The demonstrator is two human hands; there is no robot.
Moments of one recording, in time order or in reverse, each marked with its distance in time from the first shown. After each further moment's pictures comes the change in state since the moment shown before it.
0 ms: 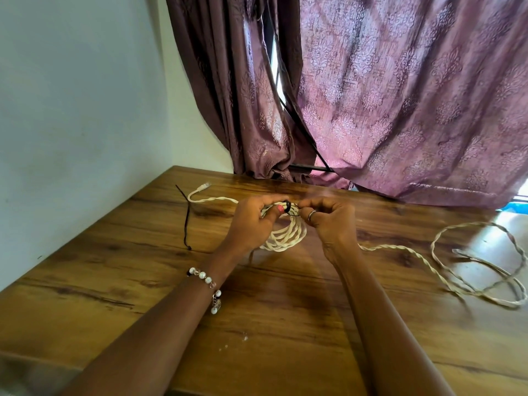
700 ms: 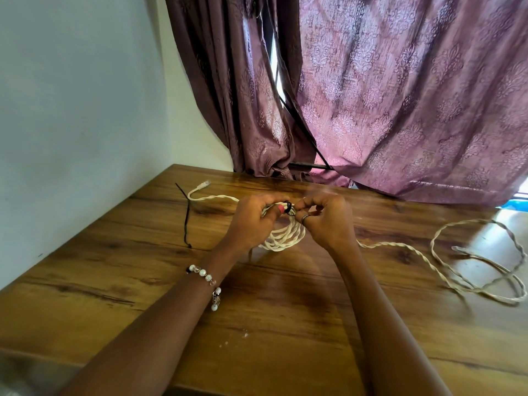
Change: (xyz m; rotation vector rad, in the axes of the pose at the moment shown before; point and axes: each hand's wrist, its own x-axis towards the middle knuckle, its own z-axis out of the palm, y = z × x) left_hand -0.001 0.003 -0.002 0.050 -0.031 0.040; right_hand 0.003 -0.003 -0.002 -0.574 -0.044 -0.329
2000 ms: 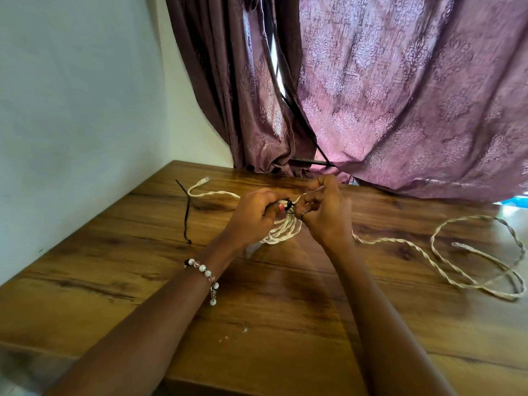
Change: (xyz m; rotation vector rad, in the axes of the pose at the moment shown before) left_hand 0.000 0.002 -0.007 0.195 -0.063 0.176; right_hand -0.001 0.003 0.009 0.085 0.088 -0.094
